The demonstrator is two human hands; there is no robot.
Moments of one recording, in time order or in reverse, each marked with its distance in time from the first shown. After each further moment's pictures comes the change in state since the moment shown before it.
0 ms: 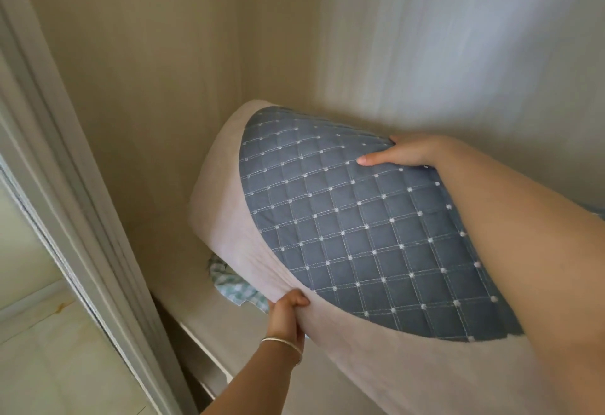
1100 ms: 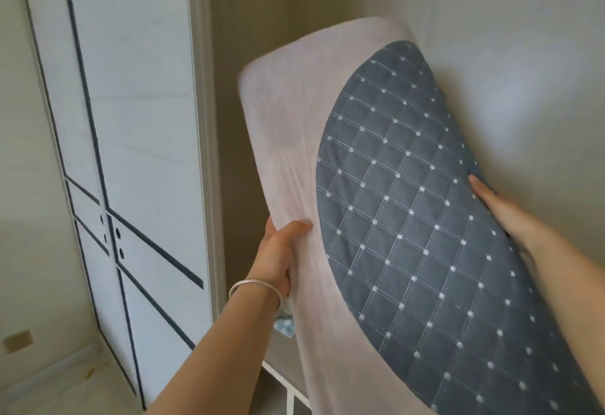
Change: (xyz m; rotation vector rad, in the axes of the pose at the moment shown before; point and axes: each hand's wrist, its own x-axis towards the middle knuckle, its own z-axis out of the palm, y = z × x) left_hand -0.205 0.187 -0.012 0.206 -0.346 0.545; right_hand -0.197 0.022 -0.016 0.817 0.453 -0.157
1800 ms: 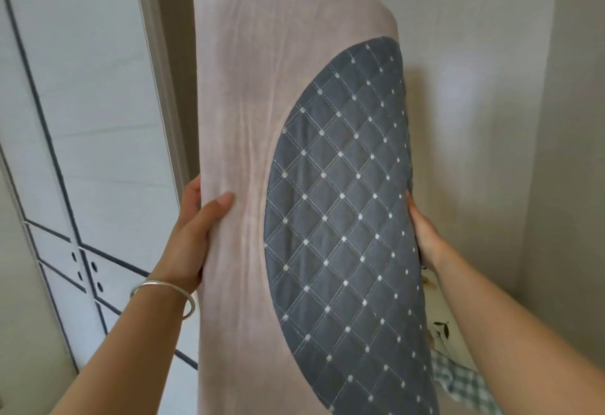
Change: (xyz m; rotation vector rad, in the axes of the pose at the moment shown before) left_hand -0.074 0.082 -0.032 0.303 -0.177 0.421; right_hand -0.096 0.012 0.052 0.449 -0.057 0.116
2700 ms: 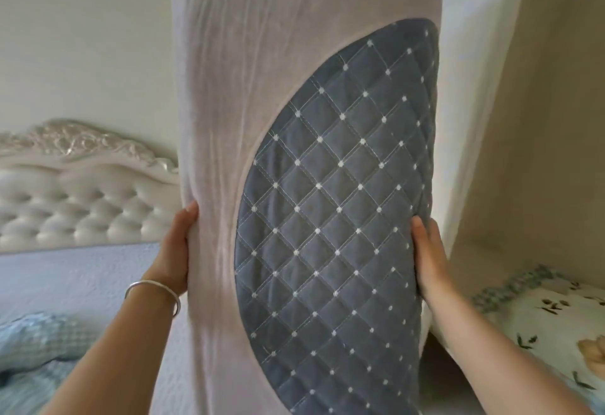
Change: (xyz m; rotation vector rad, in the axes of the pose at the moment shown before) left_hand -0.194 0.054 -0.287 0.160 0.830 -0.097; right_hand -0.062 0.102 0.371 0.022 -0.461 -0.274
